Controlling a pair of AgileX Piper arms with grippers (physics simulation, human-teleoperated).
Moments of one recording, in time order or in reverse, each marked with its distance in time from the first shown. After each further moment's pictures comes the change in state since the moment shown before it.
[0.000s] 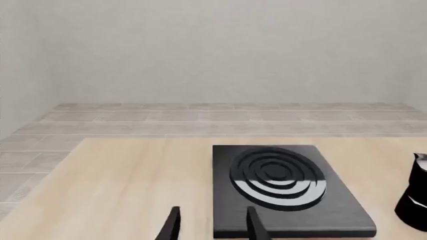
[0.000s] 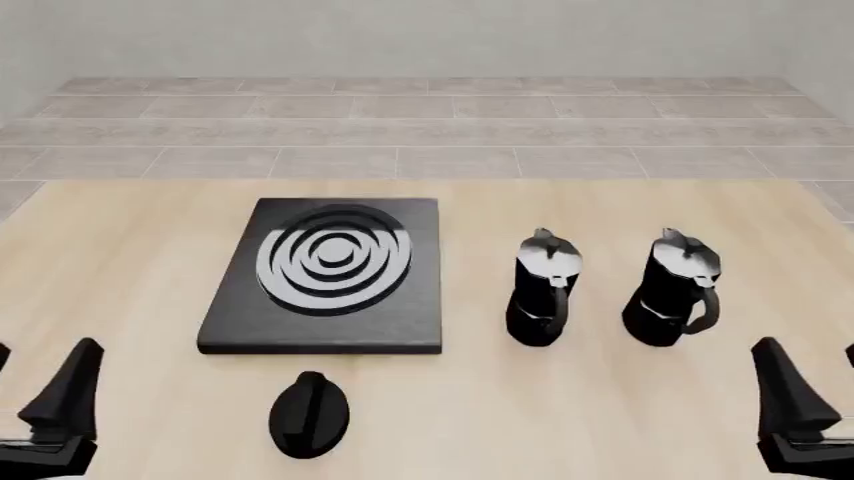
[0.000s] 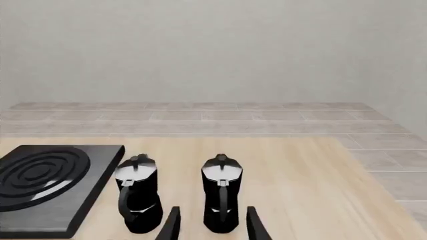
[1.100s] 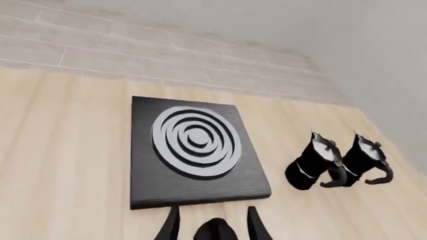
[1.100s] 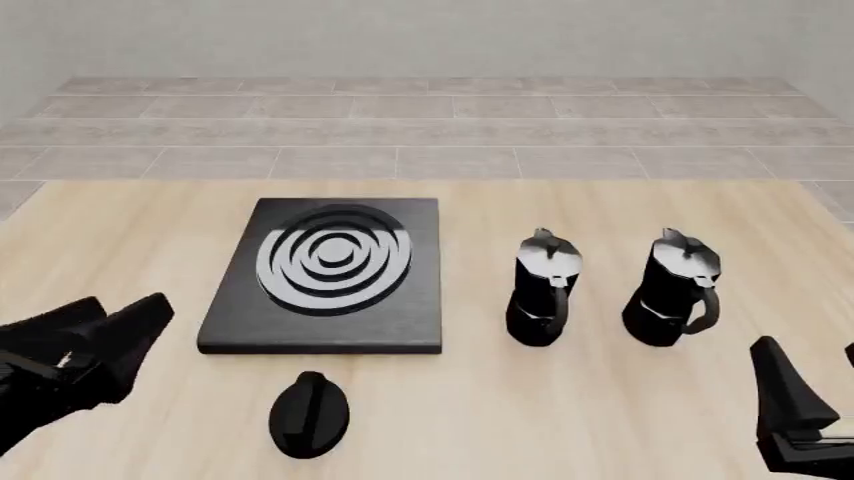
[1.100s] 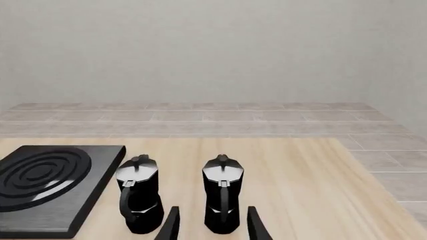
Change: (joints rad) left arm -0.304 0.374 -0.339 0.270 -0.322; right arm 0.005 0.008 0.000 -0.010 0.002
